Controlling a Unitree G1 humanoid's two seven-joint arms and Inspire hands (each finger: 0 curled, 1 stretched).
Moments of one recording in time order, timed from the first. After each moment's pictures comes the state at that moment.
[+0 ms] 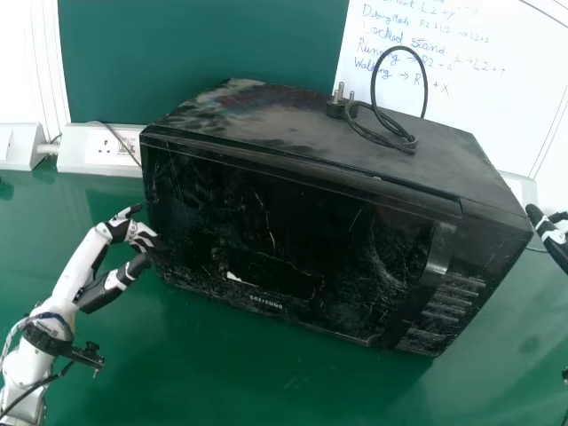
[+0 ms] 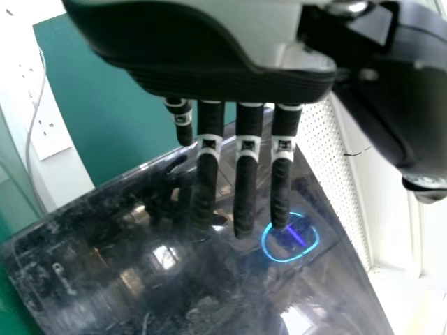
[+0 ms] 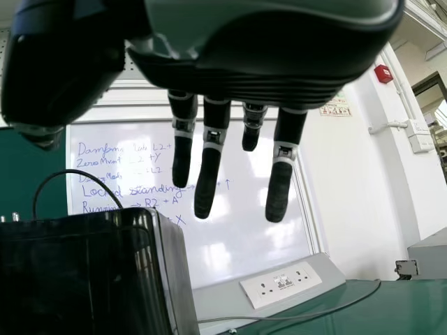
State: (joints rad) left arm -0.26 0.38 0.17 0.27 0.10 -0.76 -0.21; right arm -0.01 -0.99 -0.73 -0.83 -0.66 0.80 0.80
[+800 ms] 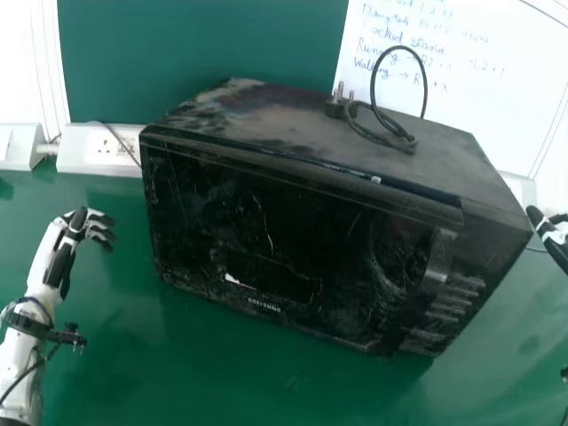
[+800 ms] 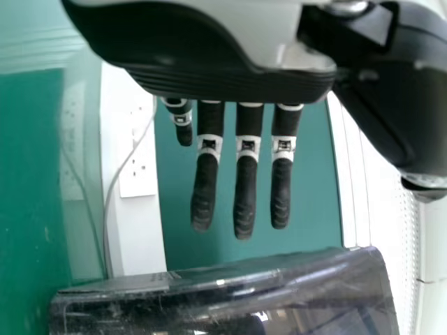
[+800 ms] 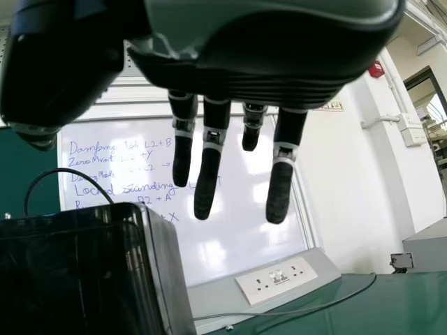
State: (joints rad) left arm -0.32 0.36 0.25 0.41 -0.21 -0.51 -0.24; right arm -0.02 -0.99 -0.72 -0.81 -0.65 0.81 0.78
